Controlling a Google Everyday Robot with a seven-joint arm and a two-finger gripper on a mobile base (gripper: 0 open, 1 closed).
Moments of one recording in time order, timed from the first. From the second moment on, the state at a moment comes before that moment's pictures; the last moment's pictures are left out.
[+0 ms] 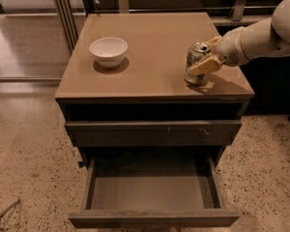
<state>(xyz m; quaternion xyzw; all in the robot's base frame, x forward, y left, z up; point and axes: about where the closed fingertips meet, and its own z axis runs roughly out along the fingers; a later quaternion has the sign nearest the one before) 0.682 -0.181 0.871 -0.51 0.74 0.11 0.43</state>
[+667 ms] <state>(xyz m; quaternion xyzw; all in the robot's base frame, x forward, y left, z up) 0.676 -0.172 0.872 -0.52 0.73 0.12 0.42</state>
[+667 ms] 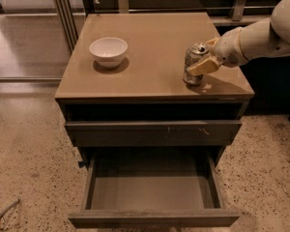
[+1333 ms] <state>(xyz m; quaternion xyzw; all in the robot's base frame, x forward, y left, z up) 0.607 -0.141 0.906 -0.60 0.67 0.17 0.41</state>
